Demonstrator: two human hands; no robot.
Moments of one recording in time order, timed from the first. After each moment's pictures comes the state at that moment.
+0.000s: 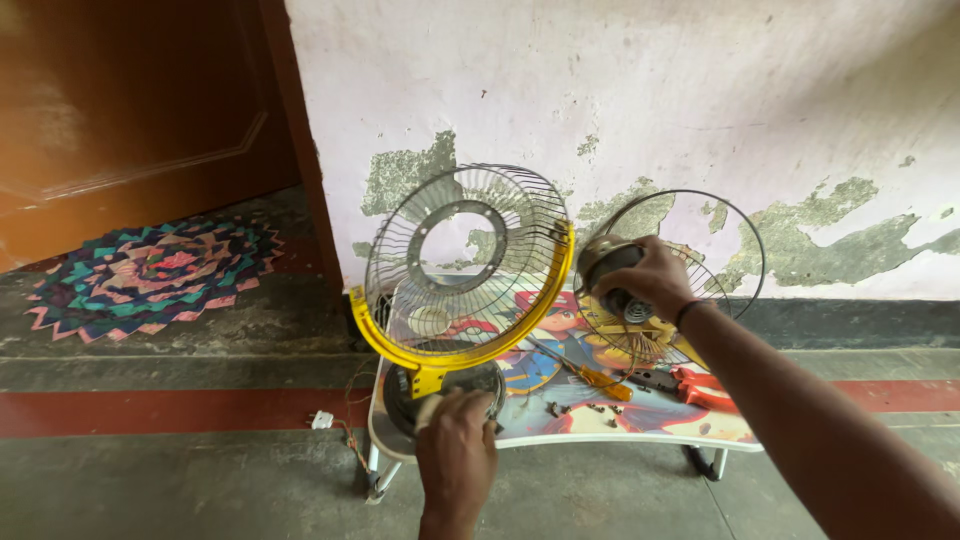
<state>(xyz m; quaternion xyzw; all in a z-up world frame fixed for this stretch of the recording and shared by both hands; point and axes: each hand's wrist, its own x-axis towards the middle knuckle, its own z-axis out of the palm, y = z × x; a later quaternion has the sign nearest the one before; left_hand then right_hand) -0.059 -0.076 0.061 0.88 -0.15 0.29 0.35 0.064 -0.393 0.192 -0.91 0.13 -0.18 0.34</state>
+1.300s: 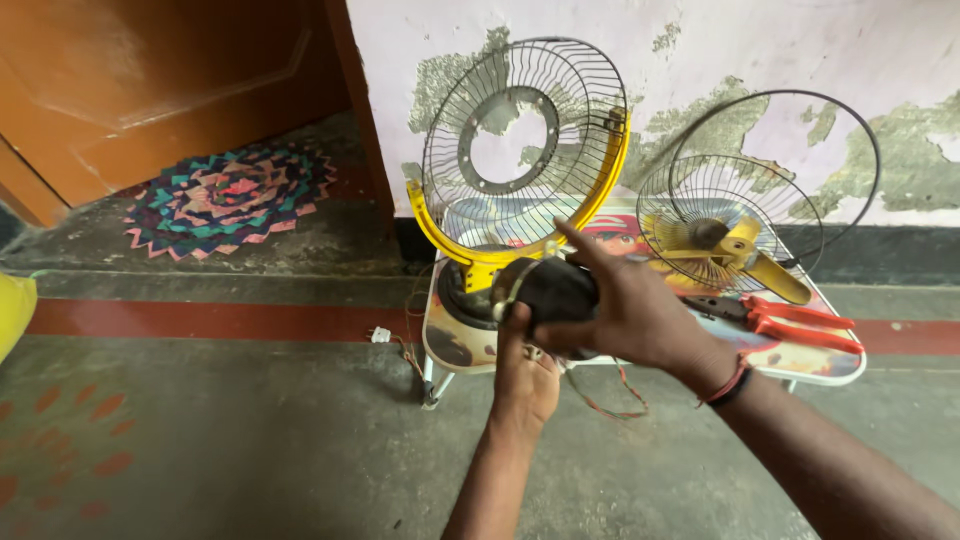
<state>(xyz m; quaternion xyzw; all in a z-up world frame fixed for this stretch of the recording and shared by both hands) -0.040 -0.111 0.027 0.14 -0.11 -0.09 0.98 -0.093 -0.231 0.201 -0.95 -0.15 -0.09 0.27</state>
